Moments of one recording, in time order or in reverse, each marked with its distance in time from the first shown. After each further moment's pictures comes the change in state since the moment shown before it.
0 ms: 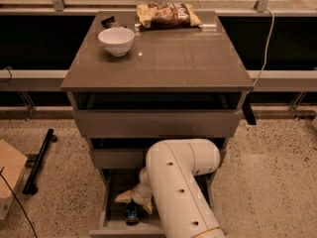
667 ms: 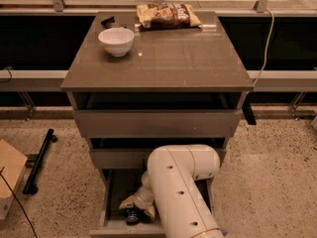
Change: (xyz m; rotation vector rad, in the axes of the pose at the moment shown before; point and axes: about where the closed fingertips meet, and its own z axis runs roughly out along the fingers) arm 0.009 -0.019 0.024 0.002 0.050 0.069
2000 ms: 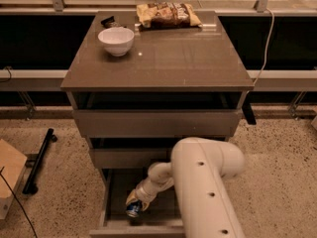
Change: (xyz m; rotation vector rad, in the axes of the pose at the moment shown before) arm 0.012 0.033 -0.062 -0.127 -0.030 -0.097
